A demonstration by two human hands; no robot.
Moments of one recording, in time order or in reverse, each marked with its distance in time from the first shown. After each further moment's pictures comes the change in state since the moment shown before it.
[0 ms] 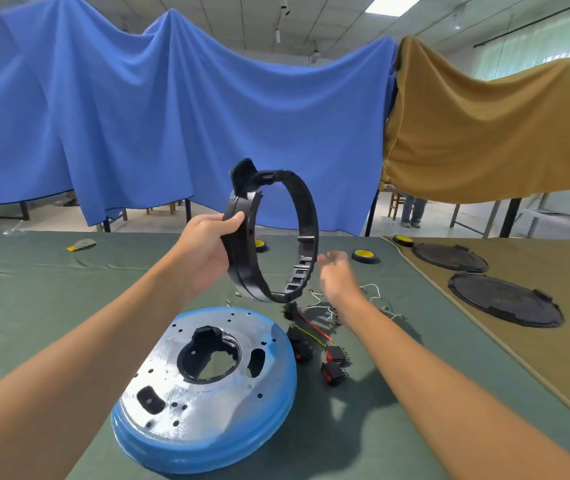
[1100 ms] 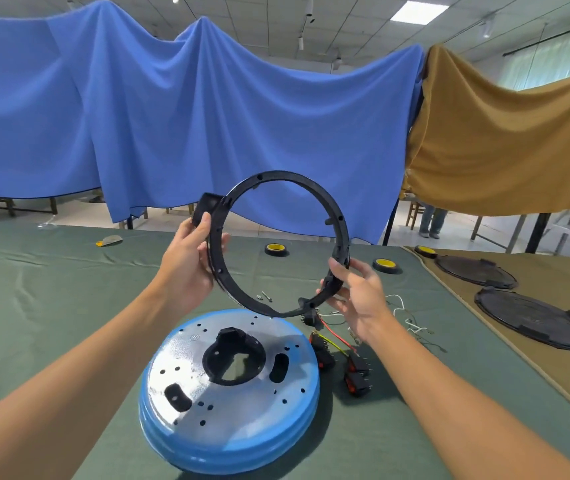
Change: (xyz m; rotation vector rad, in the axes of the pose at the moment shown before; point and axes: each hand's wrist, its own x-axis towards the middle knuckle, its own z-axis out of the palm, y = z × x) left_hand -0.020 -0.005 -0.048 -0.100 0.354 0.074; right_hand -0.002 0.012 0.007 0.724 -0.120 0.020
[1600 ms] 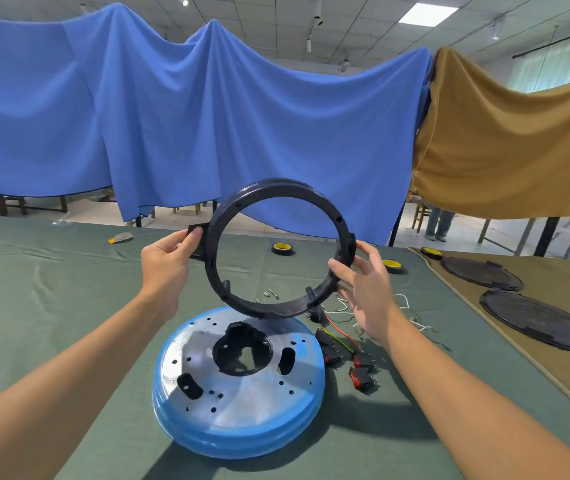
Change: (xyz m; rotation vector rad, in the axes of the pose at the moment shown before) left_hand 0.000 -0.003 -0.043 0.366 0.304 0.272; right_hand -0.011 -0.010 0.001 -0.161 -0.126 -0.159
